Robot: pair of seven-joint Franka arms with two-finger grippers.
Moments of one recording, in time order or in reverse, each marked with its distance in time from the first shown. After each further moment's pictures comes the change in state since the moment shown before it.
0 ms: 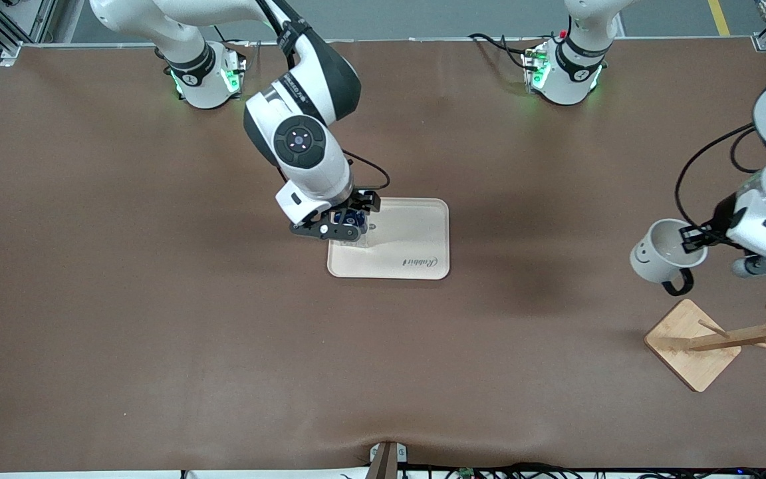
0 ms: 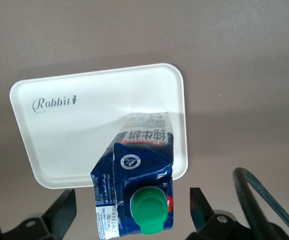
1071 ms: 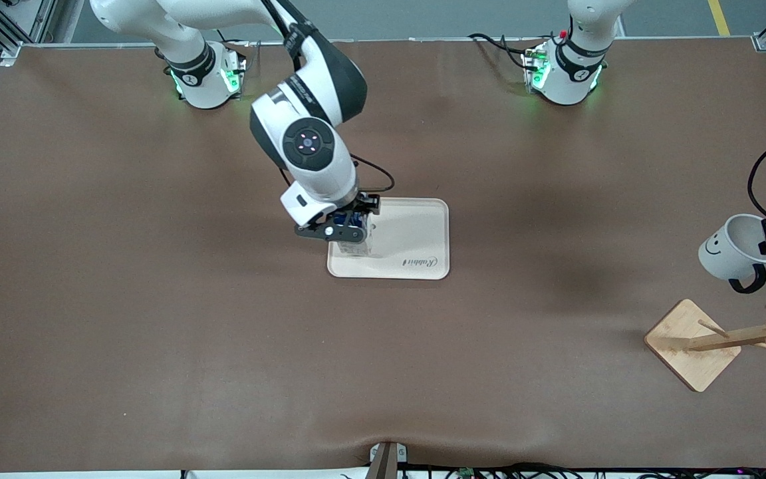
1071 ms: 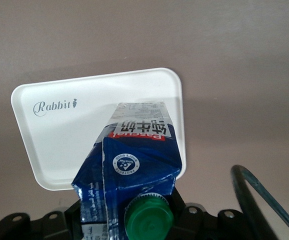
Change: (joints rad) left arm 0.147 0.051 0.009 0.100 0.000 0.002 0.382; right arm -0.002 0.006 -0.027 0.065 -0.003 -0.074 0.002
